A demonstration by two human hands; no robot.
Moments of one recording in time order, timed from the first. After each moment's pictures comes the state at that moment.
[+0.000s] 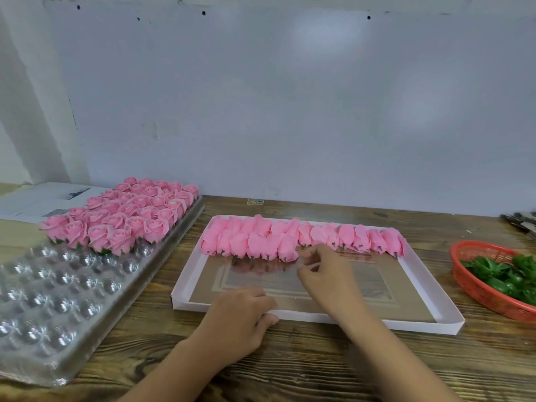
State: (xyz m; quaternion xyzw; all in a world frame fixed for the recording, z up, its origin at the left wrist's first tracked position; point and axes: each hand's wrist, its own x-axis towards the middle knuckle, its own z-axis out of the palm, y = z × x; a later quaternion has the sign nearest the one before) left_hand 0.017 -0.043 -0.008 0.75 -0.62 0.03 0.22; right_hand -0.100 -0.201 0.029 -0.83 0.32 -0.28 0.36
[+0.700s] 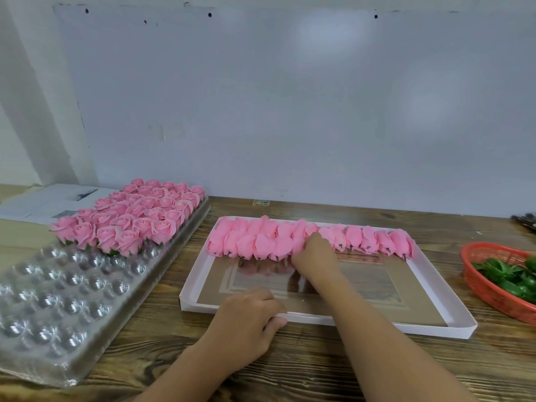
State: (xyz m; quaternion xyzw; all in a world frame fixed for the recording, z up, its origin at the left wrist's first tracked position) left_hand 0.012 -0.042 -0.009 0.74 -0.62 0.06 0.25; right_hand -0.034 -0.233 0.022 -0.84 0.42 -0.18 0.30
